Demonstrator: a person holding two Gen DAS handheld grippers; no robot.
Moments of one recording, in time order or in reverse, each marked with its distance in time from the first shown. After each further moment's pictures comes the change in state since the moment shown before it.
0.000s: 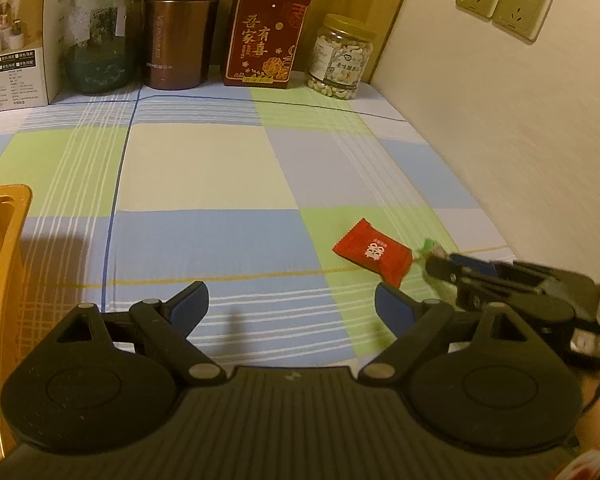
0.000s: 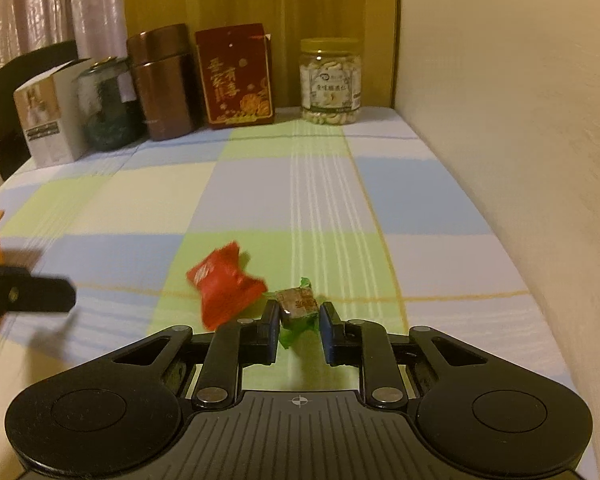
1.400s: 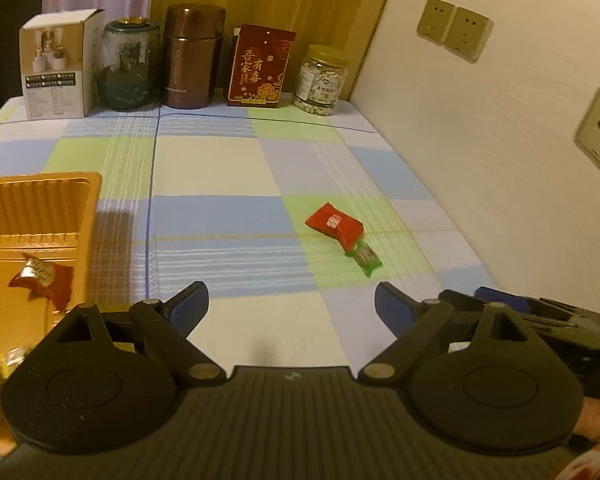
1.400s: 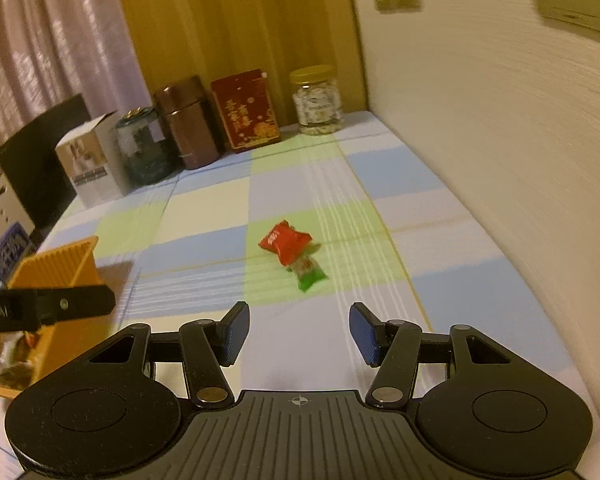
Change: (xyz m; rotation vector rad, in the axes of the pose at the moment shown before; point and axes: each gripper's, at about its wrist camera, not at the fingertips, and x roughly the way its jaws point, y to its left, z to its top) left arm -0.107 -0.020 -0.036 0.001 -0.046 -0.013; right arm -0.144 0.028 -0.033 0.151 -0.015 0.046
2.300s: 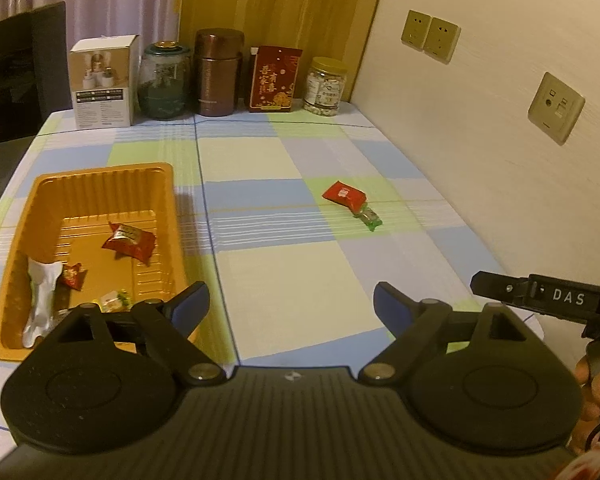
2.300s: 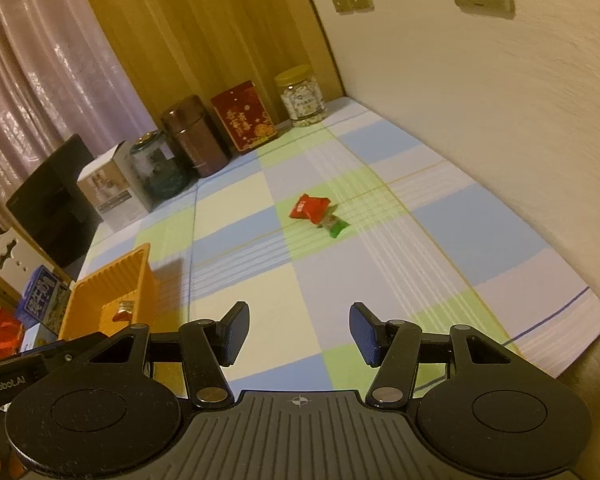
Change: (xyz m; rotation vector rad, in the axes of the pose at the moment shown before) left arm -0.127 0.015 -0.046 0.069 -0.010 0.032; right arm -0.117 0.046 -0.034 0.262 0.014 -0.015
